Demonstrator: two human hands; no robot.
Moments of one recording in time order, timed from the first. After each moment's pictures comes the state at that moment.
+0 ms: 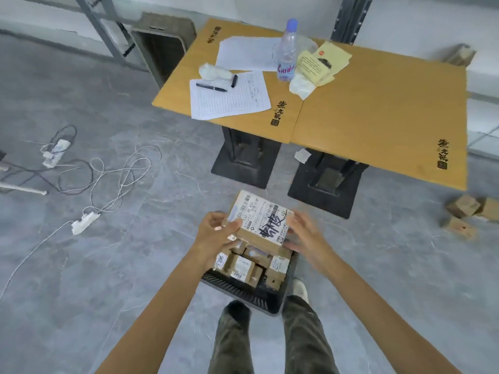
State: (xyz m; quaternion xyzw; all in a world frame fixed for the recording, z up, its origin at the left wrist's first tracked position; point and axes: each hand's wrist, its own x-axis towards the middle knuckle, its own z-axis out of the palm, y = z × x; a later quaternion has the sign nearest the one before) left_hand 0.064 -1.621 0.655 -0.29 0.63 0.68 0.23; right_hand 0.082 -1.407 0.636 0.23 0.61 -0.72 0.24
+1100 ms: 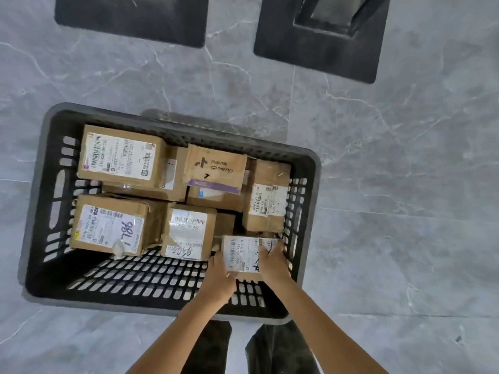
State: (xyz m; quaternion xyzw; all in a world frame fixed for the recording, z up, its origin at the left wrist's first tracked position) left_hand 0.191 -1.586 -0.016 -0.12 0.78 0.32 0.52; right_hand 0.199 -1.455 -0.003 0.54 0.62 -0.42 0.37
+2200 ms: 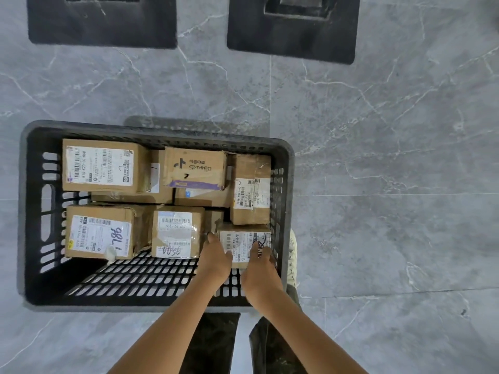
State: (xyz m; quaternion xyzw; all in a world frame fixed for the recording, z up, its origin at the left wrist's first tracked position) left_hand 0.164 -1.549 0.000 -0.09 0.83 0.18 0.51; right_hand 0.220 -1.462 0.040 0.31 0.76 -0.28 0.50
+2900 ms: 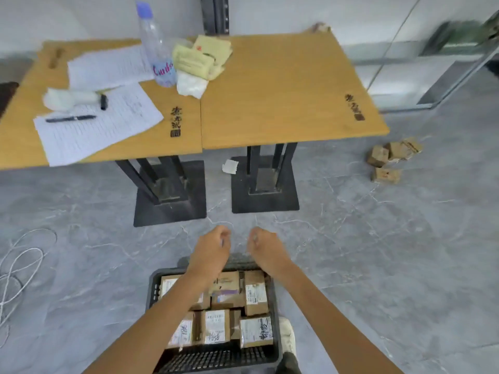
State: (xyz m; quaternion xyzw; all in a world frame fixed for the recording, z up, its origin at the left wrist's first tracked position) left_hand -0.017 -1.519 0.487 0.16 0.89 0.34 0.25; right_hand 0.044 -1.390 0.481 0.29 0.87 -0.38 0.14
